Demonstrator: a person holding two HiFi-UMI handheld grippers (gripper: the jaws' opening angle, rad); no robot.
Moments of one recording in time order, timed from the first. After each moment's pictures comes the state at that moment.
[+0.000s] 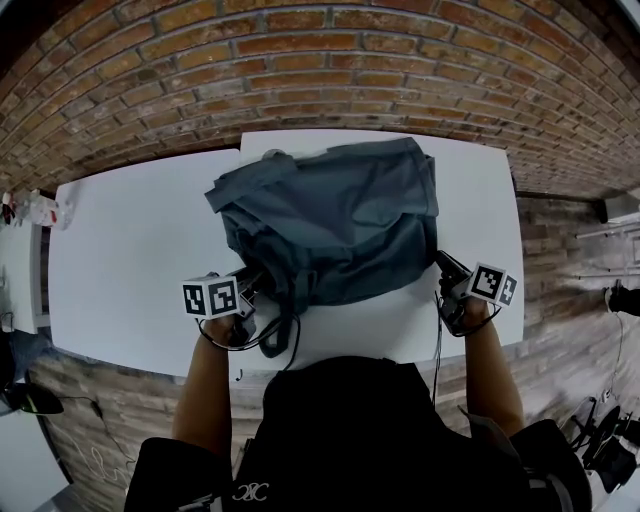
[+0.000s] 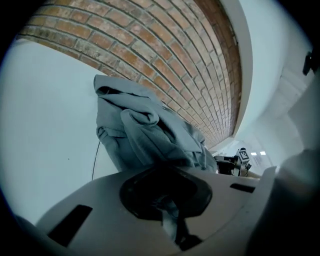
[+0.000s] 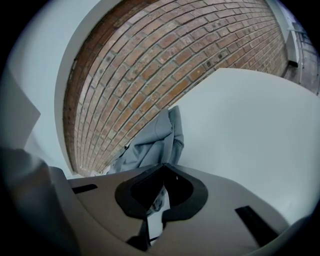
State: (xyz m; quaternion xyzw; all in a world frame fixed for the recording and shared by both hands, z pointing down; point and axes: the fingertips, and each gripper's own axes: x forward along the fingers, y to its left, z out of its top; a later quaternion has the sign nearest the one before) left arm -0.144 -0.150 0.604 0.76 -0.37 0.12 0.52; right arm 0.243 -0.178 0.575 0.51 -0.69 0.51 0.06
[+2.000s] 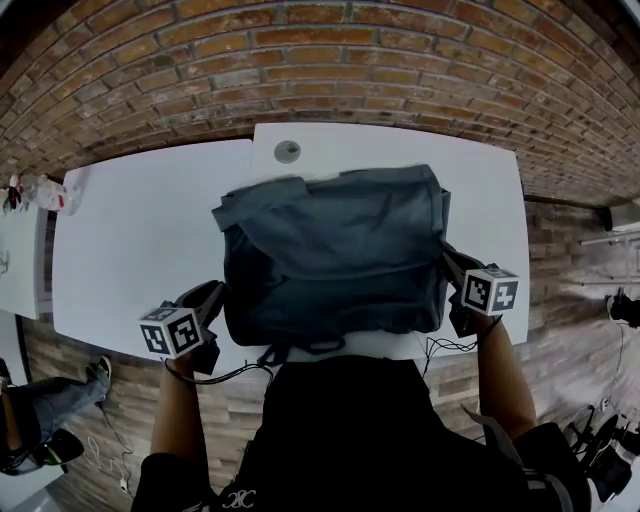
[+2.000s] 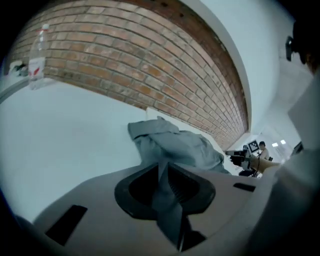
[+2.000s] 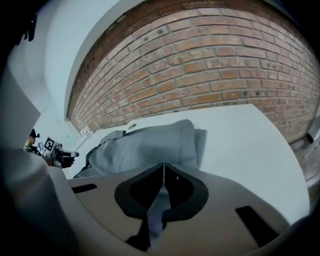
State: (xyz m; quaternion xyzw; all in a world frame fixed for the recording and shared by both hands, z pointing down) left arm -0.256 -0.089 0.554 0.75 -0.48 0.15 0.43; right arm 0.214 -0.169 0.545 0.49 -0.76 0.35 0.24
